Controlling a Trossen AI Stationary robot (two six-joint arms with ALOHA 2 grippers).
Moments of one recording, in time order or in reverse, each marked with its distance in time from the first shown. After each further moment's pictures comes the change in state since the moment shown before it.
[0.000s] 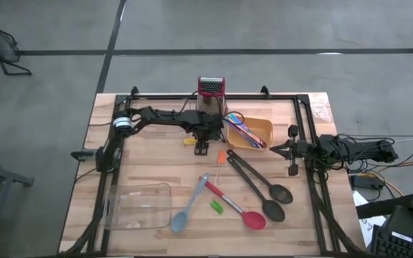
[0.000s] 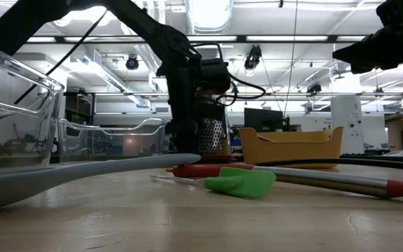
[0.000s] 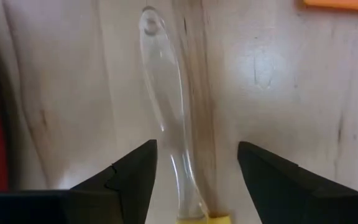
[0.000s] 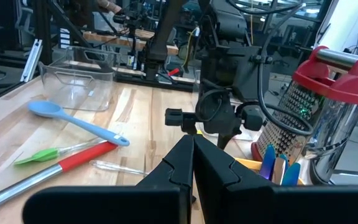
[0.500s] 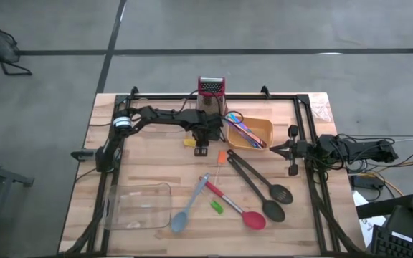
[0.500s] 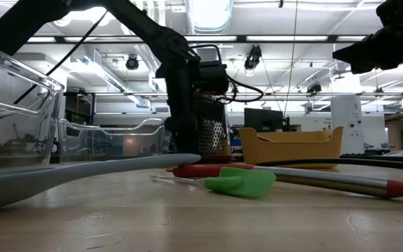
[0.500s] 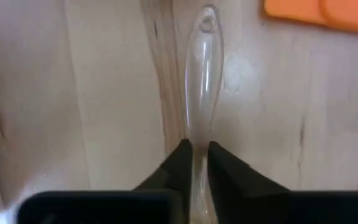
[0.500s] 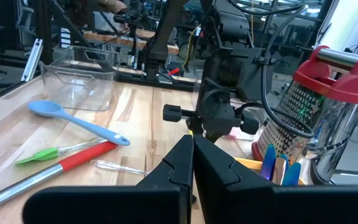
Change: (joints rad) left arm 0.006 0.001 -0.008 -0.003 0.137 -0.023; right arm 0.000 0.000 0.000 -0.001 0.000 0.000
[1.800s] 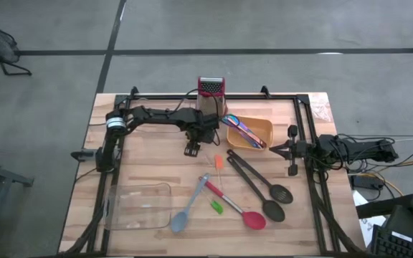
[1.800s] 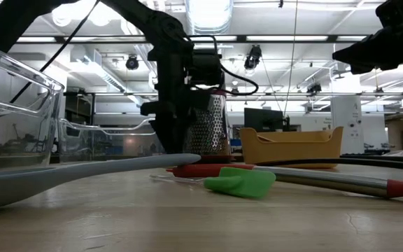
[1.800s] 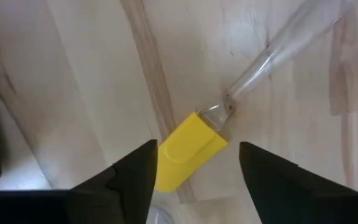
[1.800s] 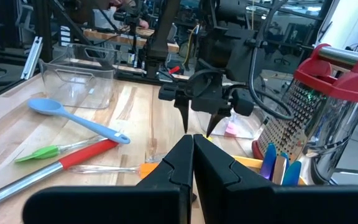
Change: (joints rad) left arm -0.015 -0.102 -0.008 -0.181 -0.098 0.159; right arm 0.000 0.007 0.000 0.000 0.000 0.000
